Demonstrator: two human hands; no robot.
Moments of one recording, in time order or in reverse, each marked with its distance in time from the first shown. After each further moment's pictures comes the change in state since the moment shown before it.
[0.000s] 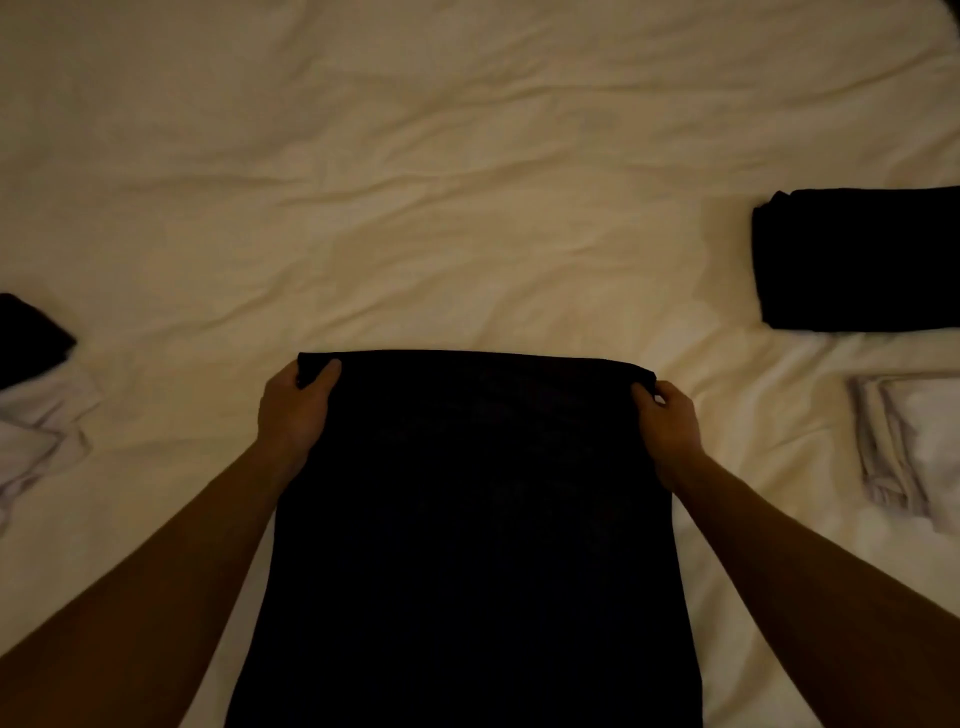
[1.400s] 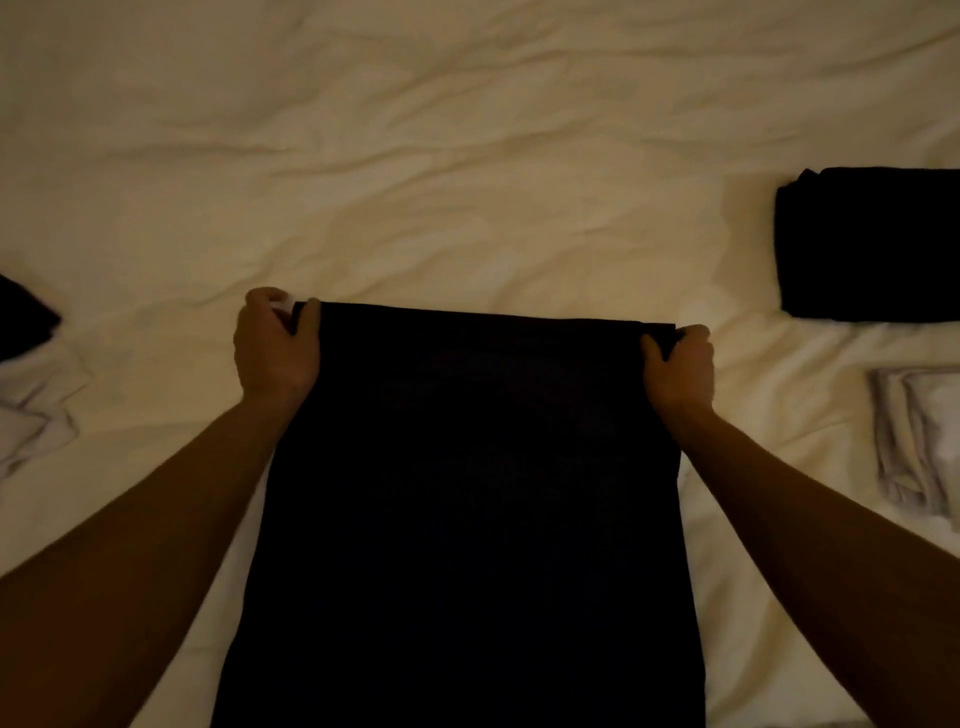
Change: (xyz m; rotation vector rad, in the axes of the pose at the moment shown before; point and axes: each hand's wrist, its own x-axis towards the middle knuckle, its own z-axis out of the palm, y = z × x) left_hand 0.032 0.020 0.005 0.360 0.266 0.219; right_hand 0.027 -0.028 0.009 -0.358 0.176 -0.157
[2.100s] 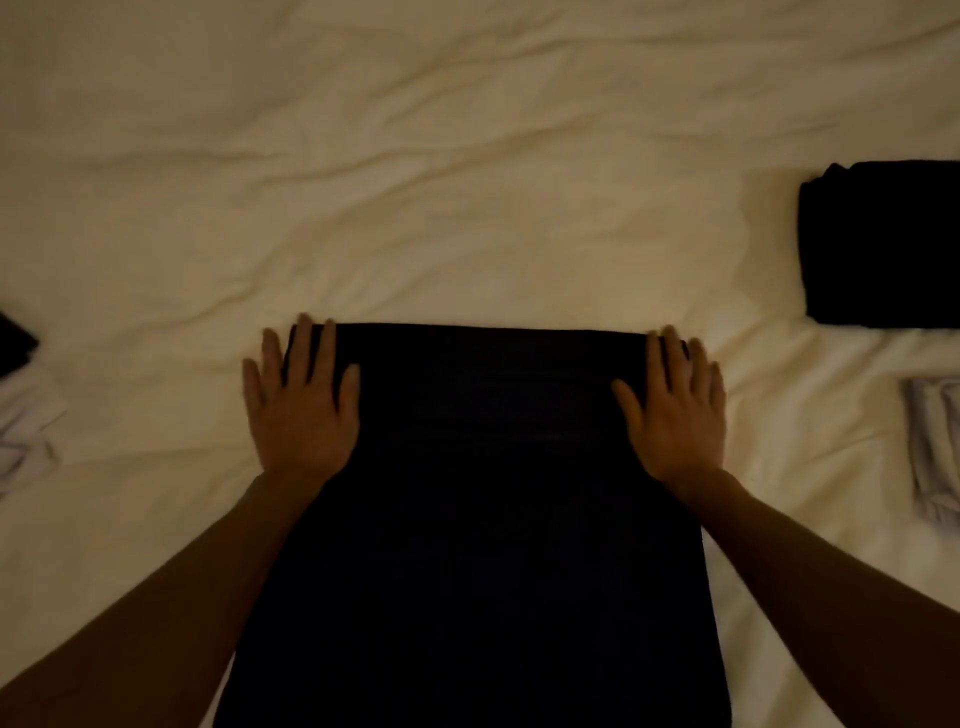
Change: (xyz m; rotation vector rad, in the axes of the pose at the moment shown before) left_hand -0.030 -0.049 0.036 0.601 -0.070 0.404; right_hand -0.005 0.053 0.028 -0.639 0.031 -0.509
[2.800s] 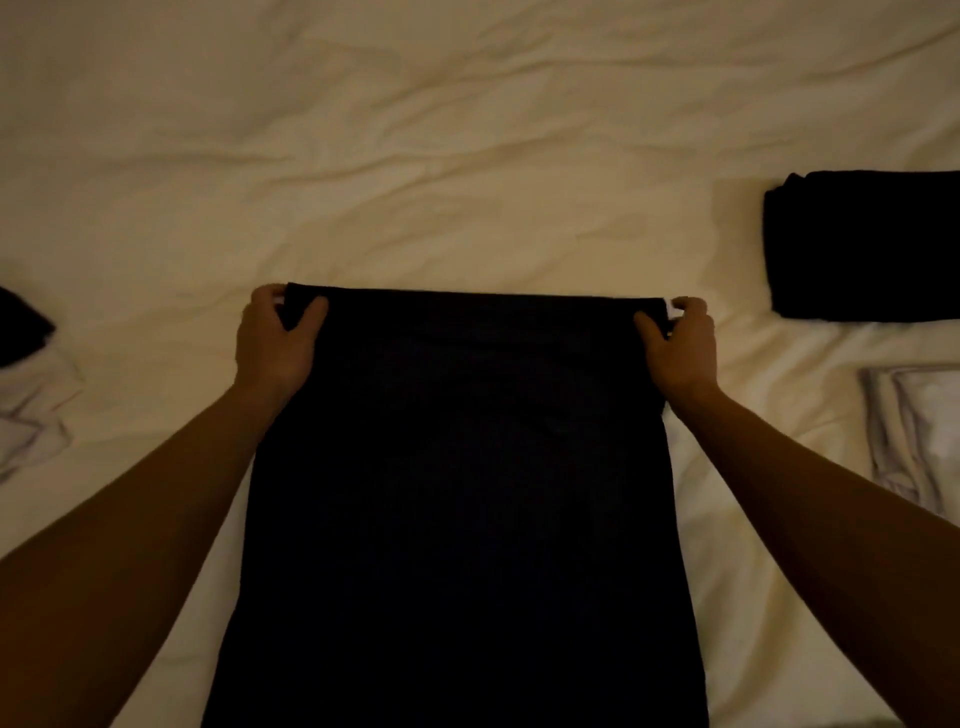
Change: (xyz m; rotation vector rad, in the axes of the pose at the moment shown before) left_hand 0.050 0.000 -0.057 -0.687 -0.024 -0.347; right_hand 0.045 -0.011 -0.064 0.694 0.025 0.389
